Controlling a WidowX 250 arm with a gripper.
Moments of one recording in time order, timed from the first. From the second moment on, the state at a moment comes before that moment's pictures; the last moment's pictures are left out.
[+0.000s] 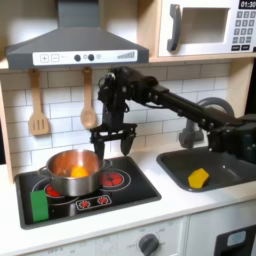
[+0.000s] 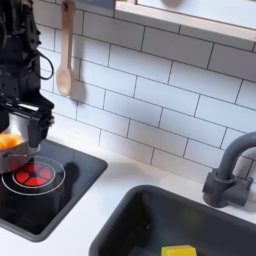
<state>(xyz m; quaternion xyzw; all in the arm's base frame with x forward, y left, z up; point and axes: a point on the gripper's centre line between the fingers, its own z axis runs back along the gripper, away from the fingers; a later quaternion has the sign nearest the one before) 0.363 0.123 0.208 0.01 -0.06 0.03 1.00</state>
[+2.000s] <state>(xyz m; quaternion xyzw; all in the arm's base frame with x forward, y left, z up) 0.368 0.064 0.178 -0.01 -0.03 -0.01 1.00</state>
